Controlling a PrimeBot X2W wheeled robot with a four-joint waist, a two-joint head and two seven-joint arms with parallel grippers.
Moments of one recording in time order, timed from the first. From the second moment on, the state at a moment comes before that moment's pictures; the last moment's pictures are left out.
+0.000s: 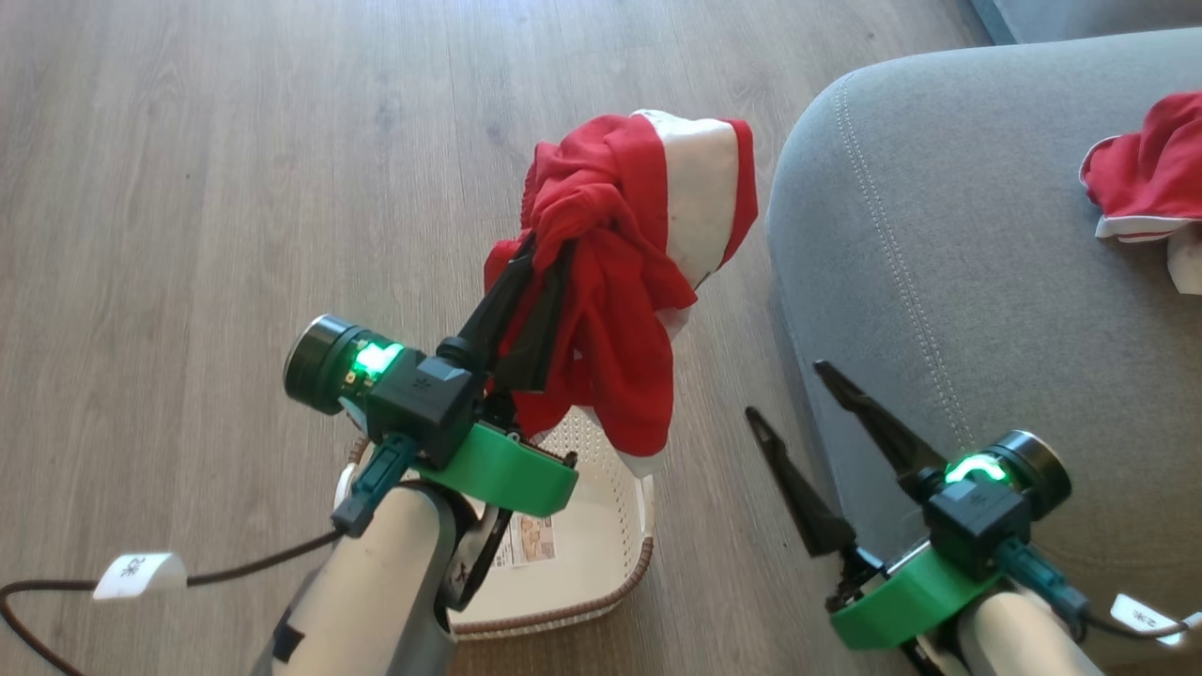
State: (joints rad) left arm -0.32 0.05 -0.45 -0.02 -0.15 0.07 -0.26; right arm -0.06 -0.22 0.35 0.00 0.16 0.13 -0.26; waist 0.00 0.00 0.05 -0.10
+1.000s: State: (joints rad) left arm -0.33 0.05 -0.62 0.01 -0.17 0.06 -0.26; right arm -0.16 -0.24 0.51 0.00 0.14 0.13 -0.26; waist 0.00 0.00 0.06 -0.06
